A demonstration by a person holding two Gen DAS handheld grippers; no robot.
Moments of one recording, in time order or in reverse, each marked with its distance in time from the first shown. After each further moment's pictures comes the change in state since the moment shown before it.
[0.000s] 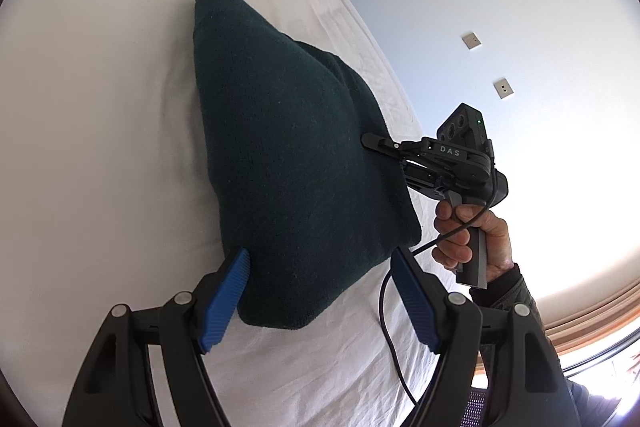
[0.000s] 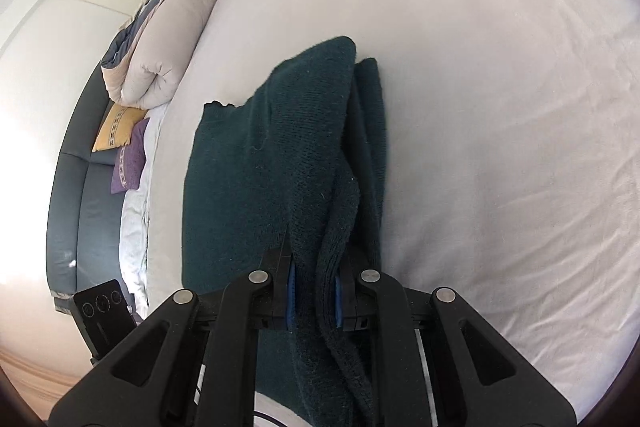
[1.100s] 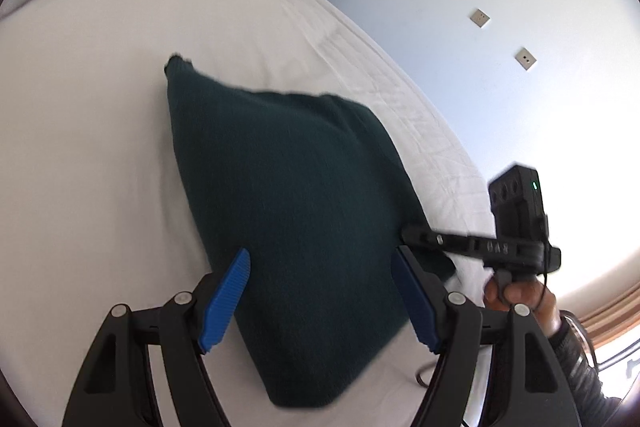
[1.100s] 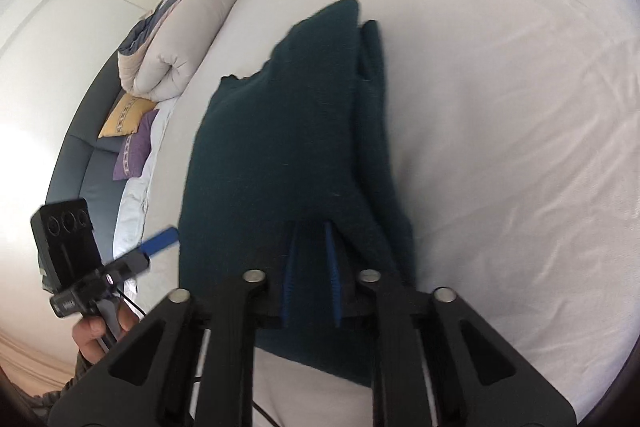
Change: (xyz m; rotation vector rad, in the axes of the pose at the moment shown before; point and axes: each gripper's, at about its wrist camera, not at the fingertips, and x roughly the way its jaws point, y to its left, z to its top) left arm 0.025 -0.031 0.054 0.226 -0.085 0.240; right arm 0.004 0.009 -0.053 -0.068 -0.082 0.001
